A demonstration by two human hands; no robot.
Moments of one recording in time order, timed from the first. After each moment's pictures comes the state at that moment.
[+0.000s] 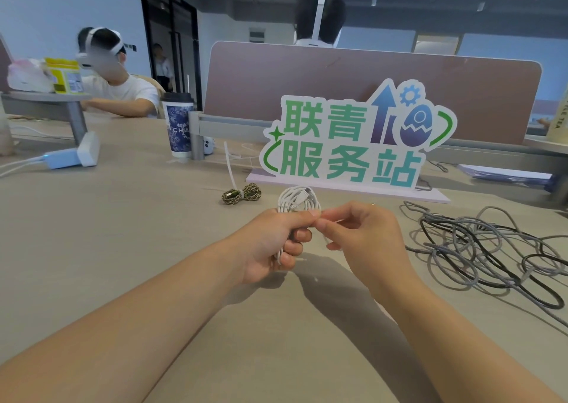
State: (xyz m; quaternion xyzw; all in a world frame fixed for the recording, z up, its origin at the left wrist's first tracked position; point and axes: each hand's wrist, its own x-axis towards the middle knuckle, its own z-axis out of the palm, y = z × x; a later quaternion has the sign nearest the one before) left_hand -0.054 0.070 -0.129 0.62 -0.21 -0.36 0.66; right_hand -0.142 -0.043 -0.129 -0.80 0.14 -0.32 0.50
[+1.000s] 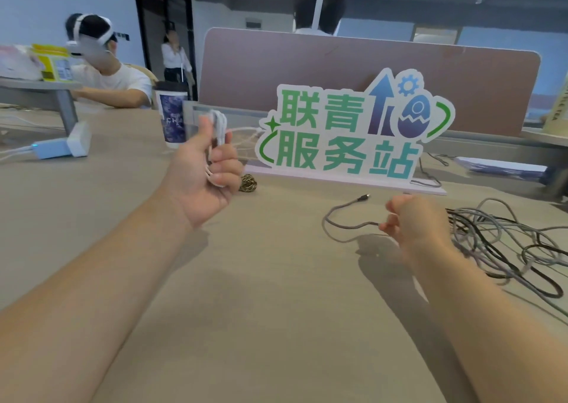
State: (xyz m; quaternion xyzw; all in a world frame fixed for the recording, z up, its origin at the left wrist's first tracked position) left_hand 0.004 0.119 -0.094 0.31 -0.19 -0.34 0.87; right_hand -0.139 -0.110 -0.118 -0.57 0.37 -0.32 0.66
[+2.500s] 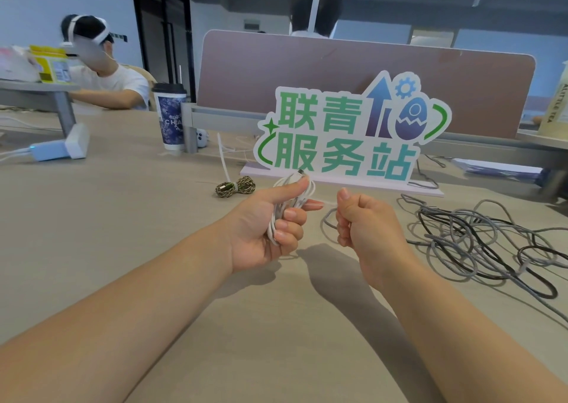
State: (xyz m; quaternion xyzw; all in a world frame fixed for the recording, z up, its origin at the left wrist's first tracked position) left_hand -0.051 0.075 -0.117 0.45 -0.16 -0.49 0.73; right_hand -0.133 -0.054 -0.130 -0.69 0.19 -0.29 0.64
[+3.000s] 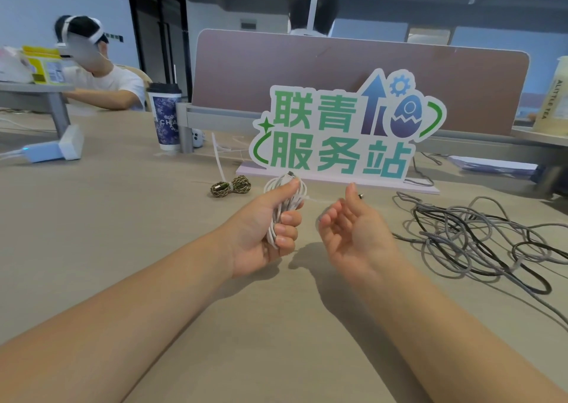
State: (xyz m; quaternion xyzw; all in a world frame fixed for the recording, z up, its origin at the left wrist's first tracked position) left_hand -0.054 0.066 -0.129 0.49 -0.17 -0.44 0.74; right_hand -0.130 -0.047 -0.129 -0.33 0.18 -0.24 0.90
